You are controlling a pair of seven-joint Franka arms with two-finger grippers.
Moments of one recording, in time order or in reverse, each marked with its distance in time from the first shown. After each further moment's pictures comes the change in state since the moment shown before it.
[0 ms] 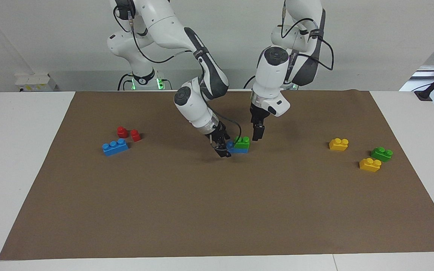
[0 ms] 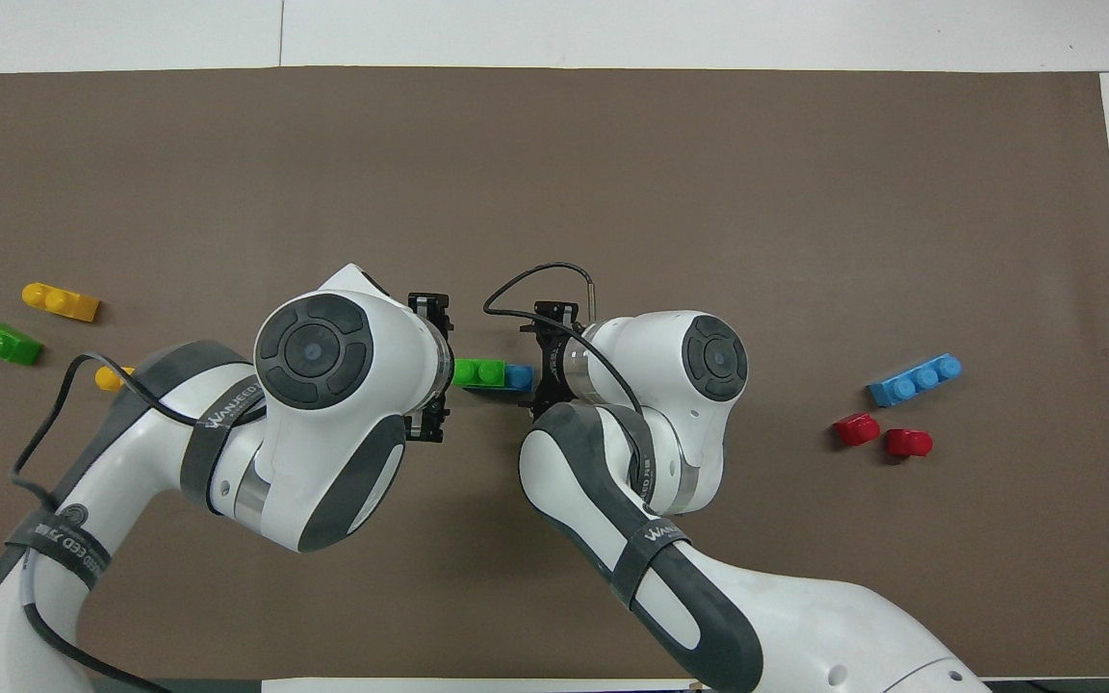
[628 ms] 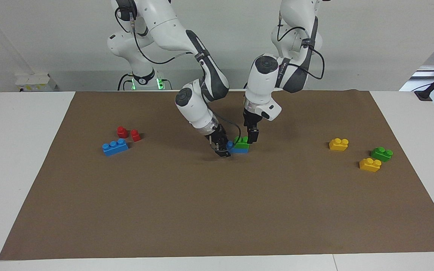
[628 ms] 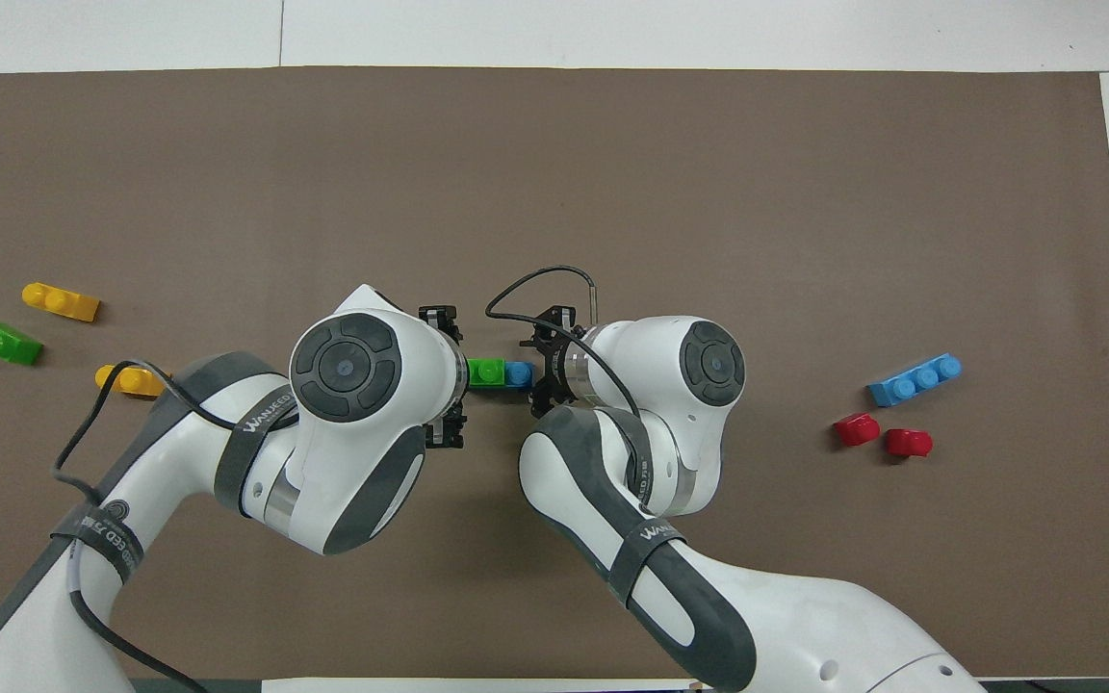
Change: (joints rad) left arm -0.018 0.020 0.000 -0.039 0.000 0.062 -0.118; right arm 0.003 0.007 -0.002 -0.010 0.000 0.025 0.000
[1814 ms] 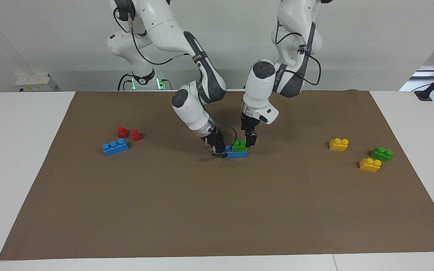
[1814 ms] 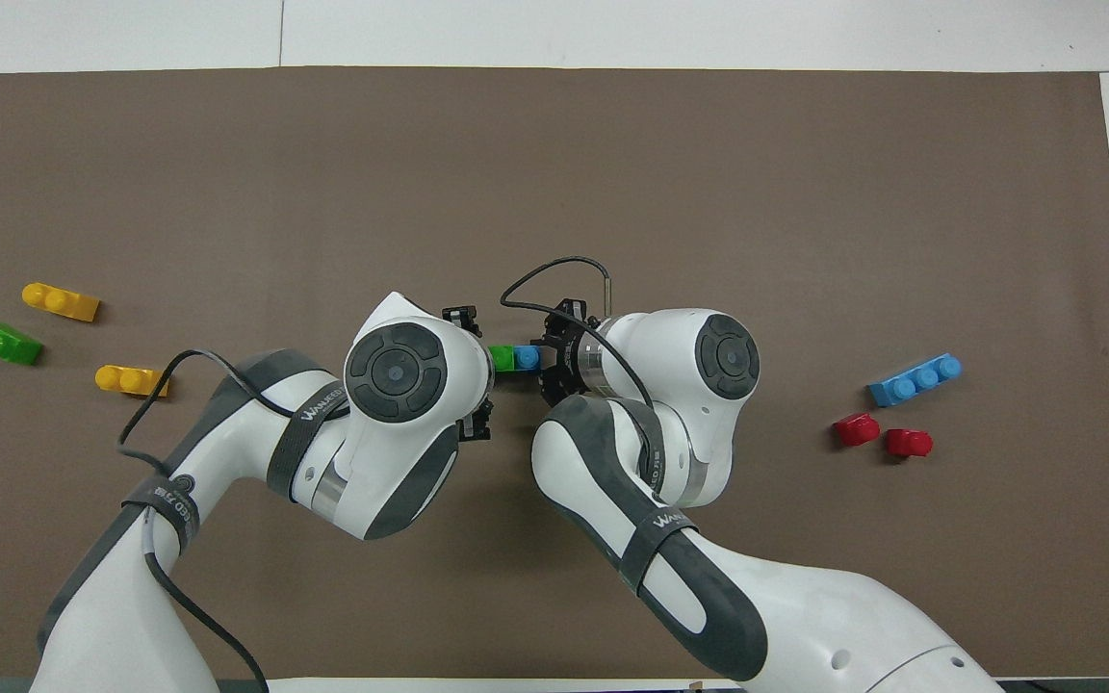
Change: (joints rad) left arm -0.032 0.098 0.002 0.021 0.037 0.093 -0.111; right arm -0.020 0.000 -0.004 -0.002 0.000 0.004 -0.001
